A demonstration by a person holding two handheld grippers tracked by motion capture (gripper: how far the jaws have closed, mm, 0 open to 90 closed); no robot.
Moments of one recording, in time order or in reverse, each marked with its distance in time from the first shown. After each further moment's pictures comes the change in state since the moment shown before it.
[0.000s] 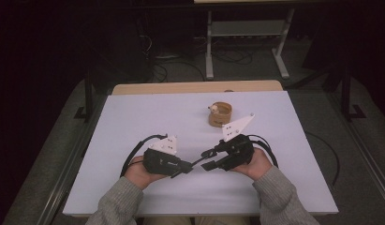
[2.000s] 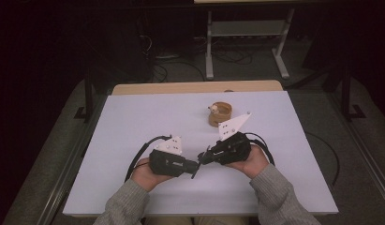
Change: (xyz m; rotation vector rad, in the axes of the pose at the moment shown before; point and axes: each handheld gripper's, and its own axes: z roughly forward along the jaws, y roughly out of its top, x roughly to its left) left arm -0.002 0.002 0.013 -0.026 0.027 -0.027; right arm 0.003 0.013 0.002 0.014 -0.029 -0.046
